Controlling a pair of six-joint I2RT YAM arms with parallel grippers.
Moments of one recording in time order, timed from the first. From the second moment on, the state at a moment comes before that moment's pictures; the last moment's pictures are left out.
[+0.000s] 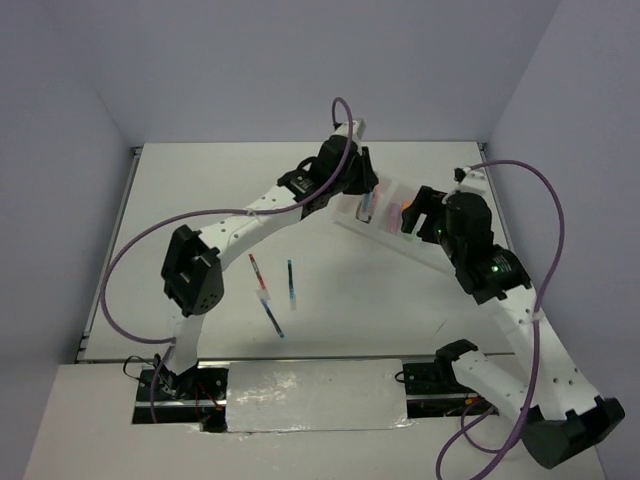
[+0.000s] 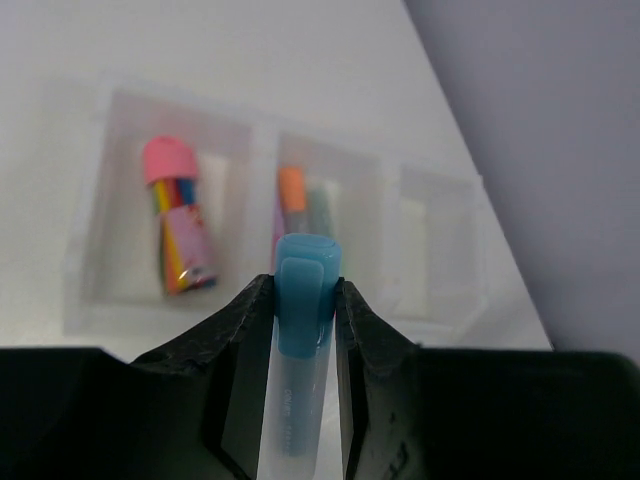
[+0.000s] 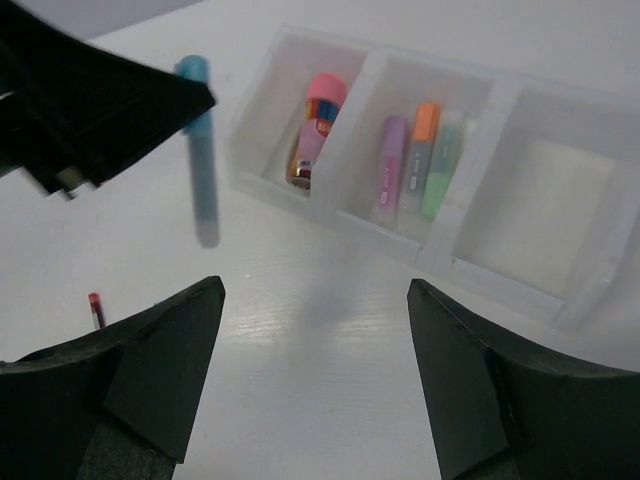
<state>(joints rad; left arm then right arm) -0.75 1.99 1.86 -0.30 -0.12 -0.58 0.36 0.88 0.99 -0.54 0.25 0.46</state>
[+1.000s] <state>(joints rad) -0.71 2.06 1.96 -0.34 -0.16 -0.52 0.52 0.87 0.98 -0.63 0.16 0.45</state>
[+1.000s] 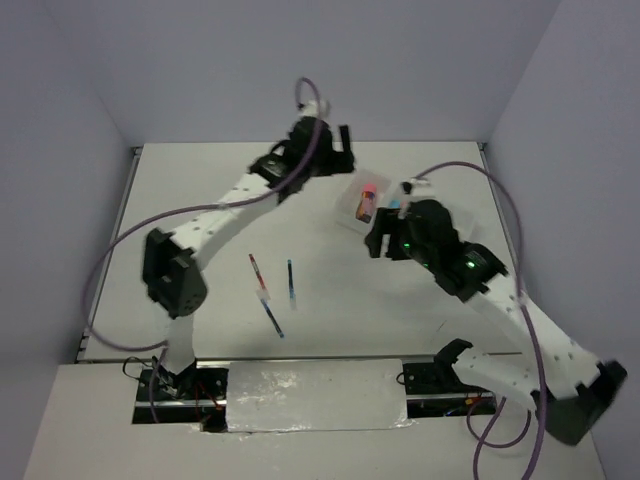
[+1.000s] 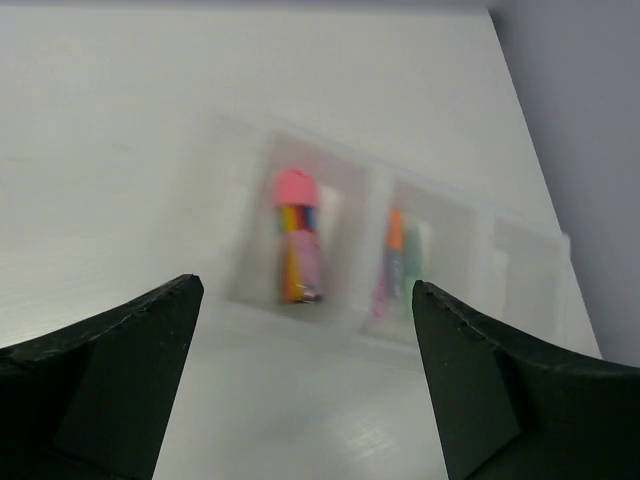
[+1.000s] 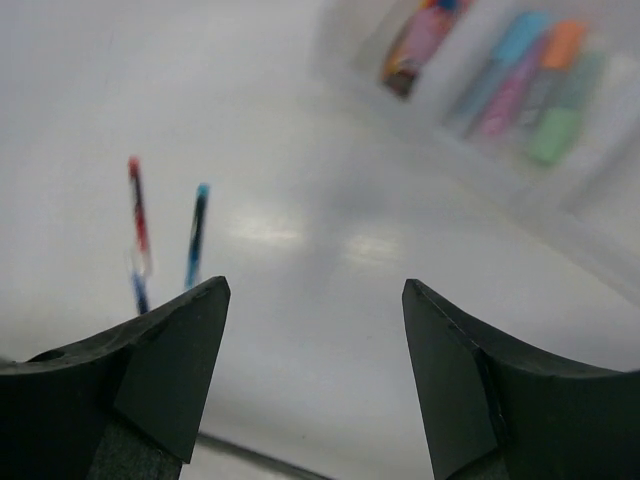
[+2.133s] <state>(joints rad) -0.35 0.89 0.96 -0.86 -0.44 -0.53 0.99 2.03 1.42 -0.49 0.28 0.70</state>
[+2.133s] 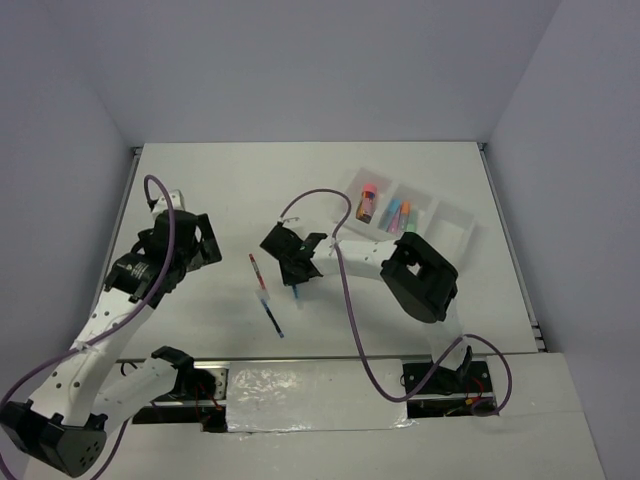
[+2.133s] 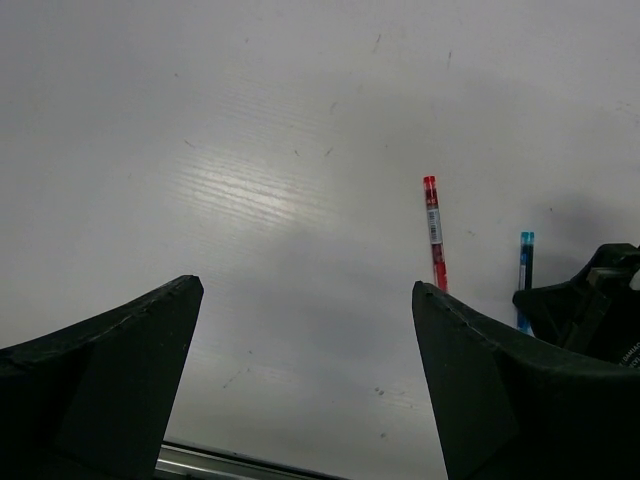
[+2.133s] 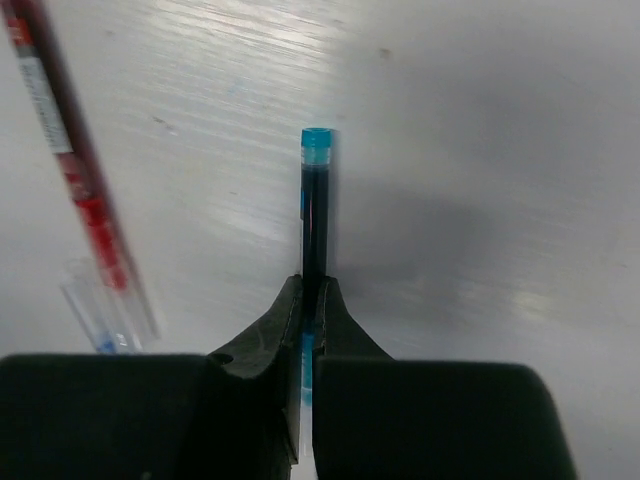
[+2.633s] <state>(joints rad) -0.35 1.01 0.82 -0.62 -0.26 -0.66 0.19 1.34 1.19 -0.52 0.33 0.43</state>
